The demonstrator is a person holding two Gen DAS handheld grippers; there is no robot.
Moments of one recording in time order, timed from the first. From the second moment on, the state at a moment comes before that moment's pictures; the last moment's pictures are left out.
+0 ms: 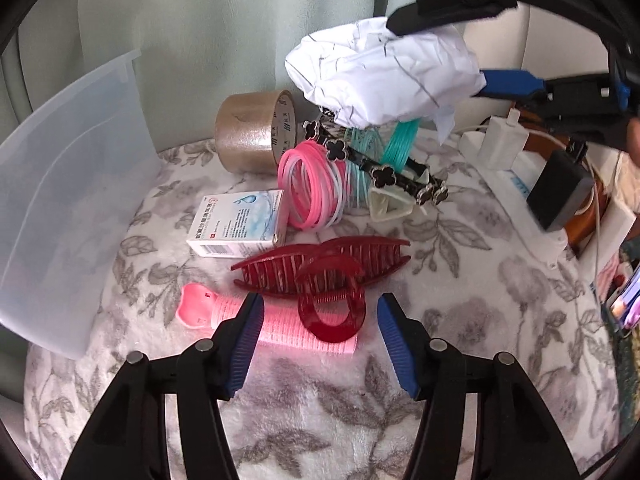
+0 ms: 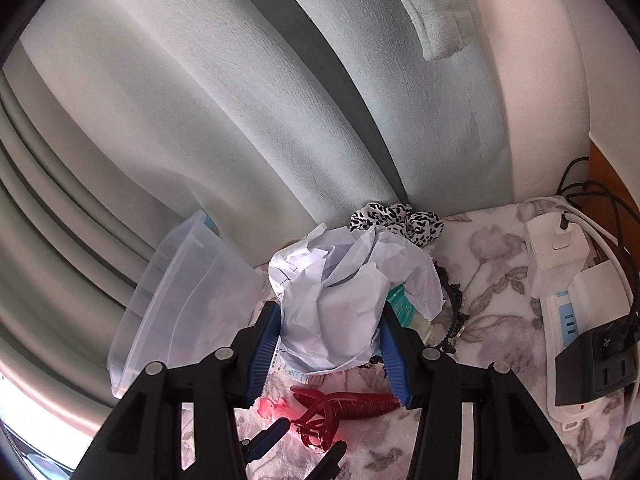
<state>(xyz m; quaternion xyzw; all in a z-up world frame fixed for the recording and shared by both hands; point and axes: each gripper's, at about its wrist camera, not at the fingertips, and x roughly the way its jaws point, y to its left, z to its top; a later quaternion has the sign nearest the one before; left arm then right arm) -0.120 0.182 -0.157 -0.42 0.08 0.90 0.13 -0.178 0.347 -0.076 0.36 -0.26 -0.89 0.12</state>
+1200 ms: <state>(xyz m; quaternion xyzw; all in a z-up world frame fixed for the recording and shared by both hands) -0.083 0.162 -0.117 -0.39 0.02 0.91 0.14 -0.123 0.330 -0.028 0.33 -0.27 -0.90 0.12</state>
